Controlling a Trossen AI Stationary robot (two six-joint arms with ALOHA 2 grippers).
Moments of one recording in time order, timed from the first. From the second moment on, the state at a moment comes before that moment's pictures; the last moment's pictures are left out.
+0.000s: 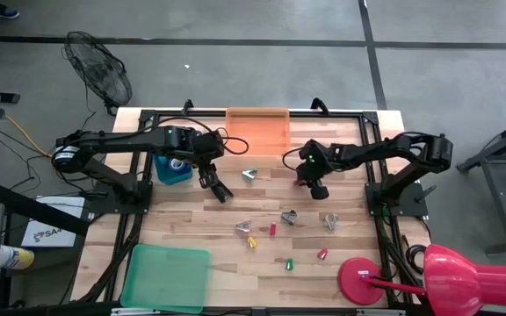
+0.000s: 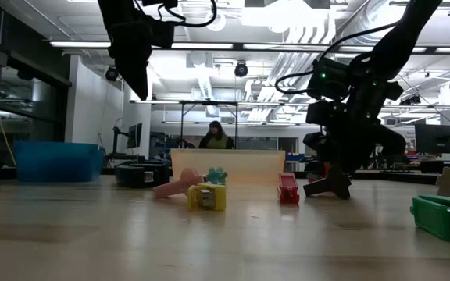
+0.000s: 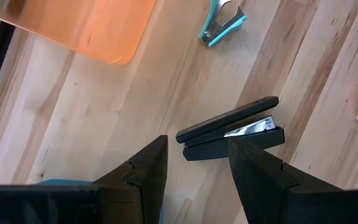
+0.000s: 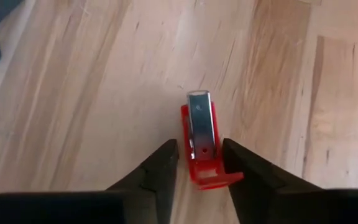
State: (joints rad) left arm 0.17 1.37 1.20 -0.99 -0.17 -0.18; right arm -0.37 1.54 0.57 -0.10 -0.27 -0.53
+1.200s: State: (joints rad) left arm 0.17 1.37 1.20 -0.97 -0.17 -0.18; right arm -0.41 1.52 0.74 0.27 -0.10 0.07
